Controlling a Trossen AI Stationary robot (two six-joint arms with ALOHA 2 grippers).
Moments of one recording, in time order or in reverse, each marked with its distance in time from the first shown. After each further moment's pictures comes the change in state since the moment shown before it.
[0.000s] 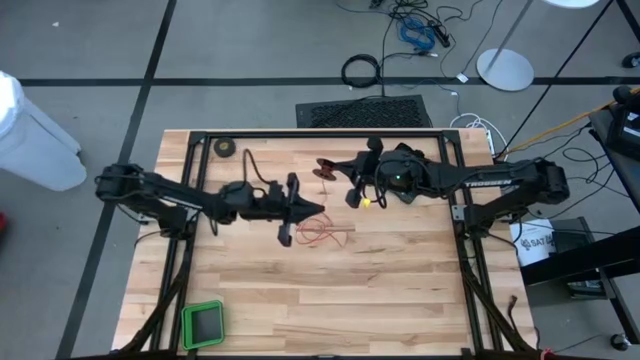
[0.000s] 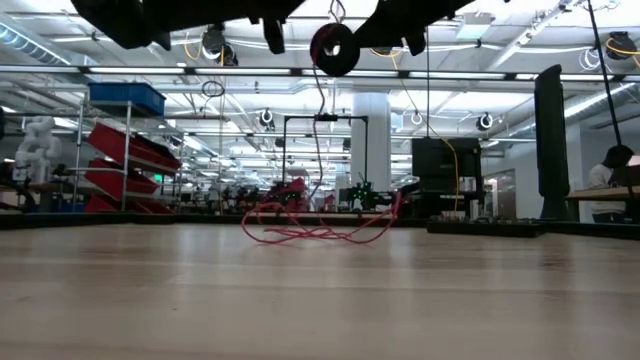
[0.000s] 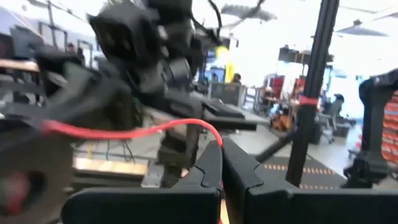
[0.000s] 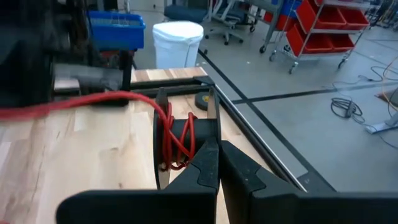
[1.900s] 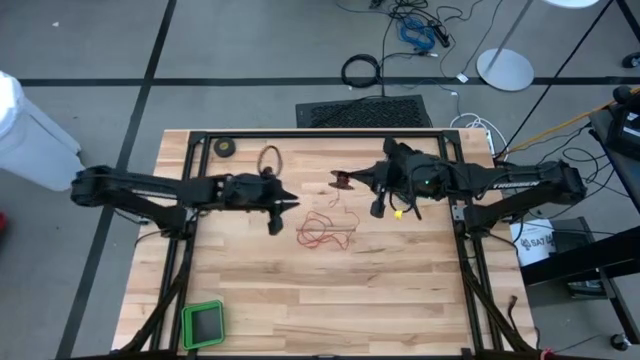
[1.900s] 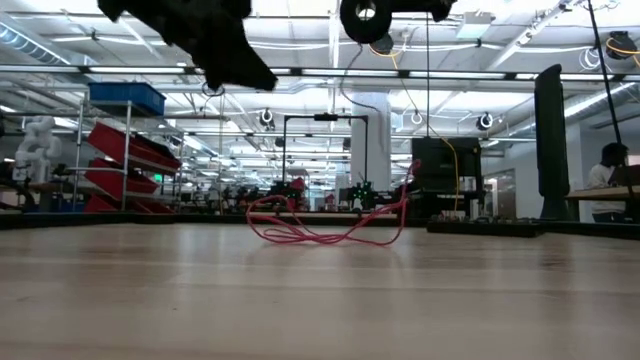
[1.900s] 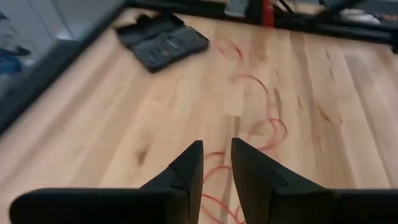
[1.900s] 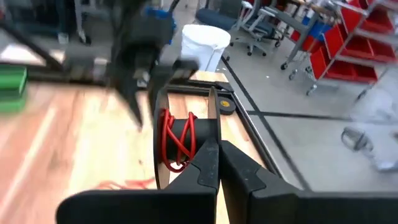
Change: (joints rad) left arm 0.076 -0.273 0.084 -1.081 -0.192 0.002; right arm 0.101 -0.180 -0.001 -0.189 -0.025 -0.138
